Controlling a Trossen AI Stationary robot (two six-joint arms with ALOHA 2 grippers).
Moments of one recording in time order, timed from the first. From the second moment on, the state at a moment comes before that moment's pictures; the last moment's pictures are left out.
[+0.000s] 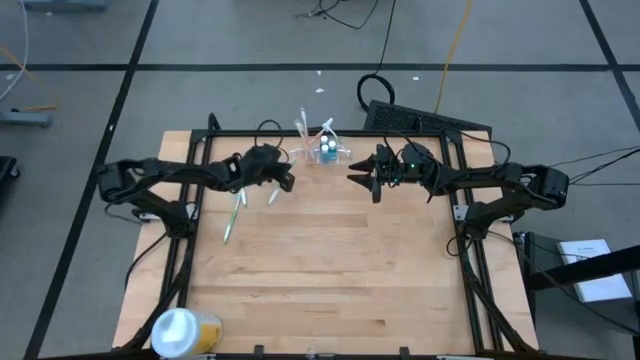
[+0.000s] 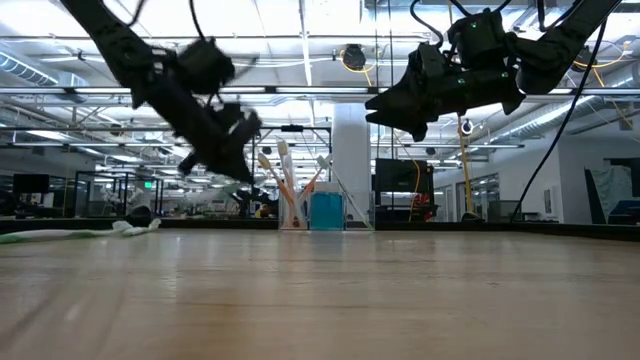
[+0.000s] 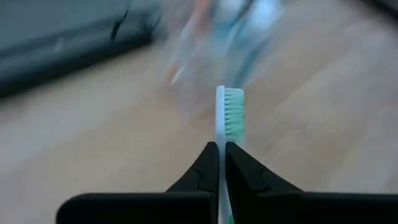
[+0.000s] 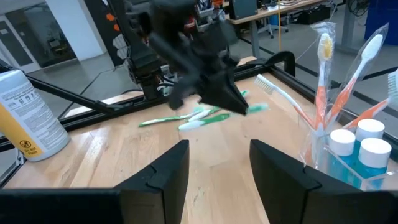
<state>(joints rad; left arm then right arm) 0.43 1.44 0.63 0.18 -0.19 -0.41 -0.44 1.35 0.53 0.69 -0.34 0.20</state>
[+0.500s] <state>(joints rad) 0.21 1.40 0.64 0.75 -0.06 -0.03 -0.36 1.35 0.53 0.79 -0.33 0.14</state>
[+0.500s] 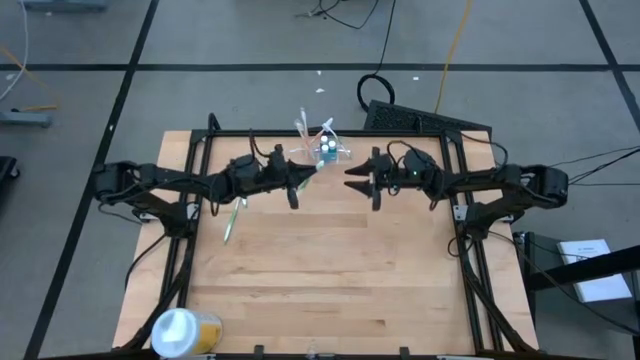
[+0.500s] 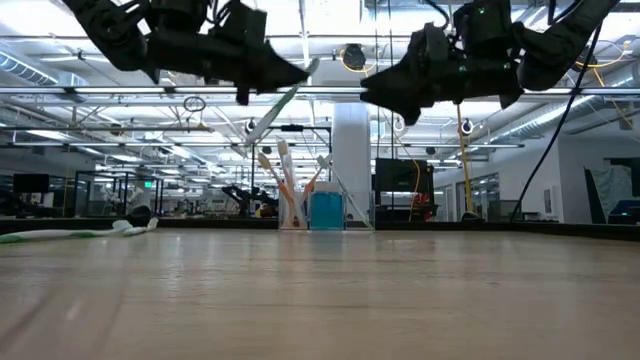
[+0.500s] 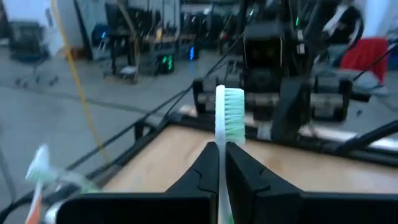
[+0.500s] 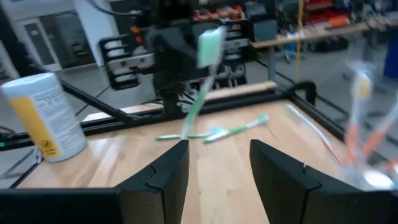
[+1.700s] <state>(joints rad) 0.16 1.64 0.90 0.76 0.11 0.09 -0.20 1.52 0.59 1.08 -0.19 0.11</state>
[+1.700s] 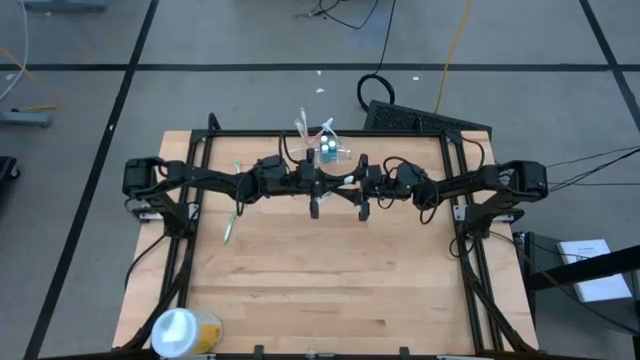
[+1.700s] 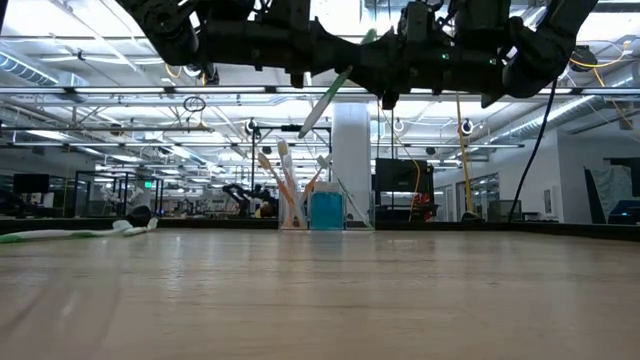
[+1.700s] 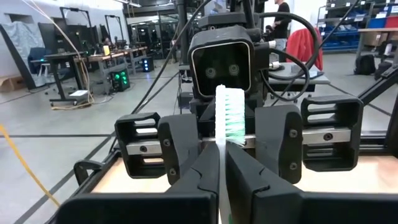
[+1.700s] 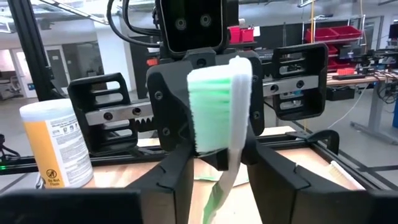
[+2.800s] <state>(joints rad) 0.15 1.56 0.90 0.65 0.11 0.07 -0.20 1.52 0.59 1.09 -0.19 0.11</state>
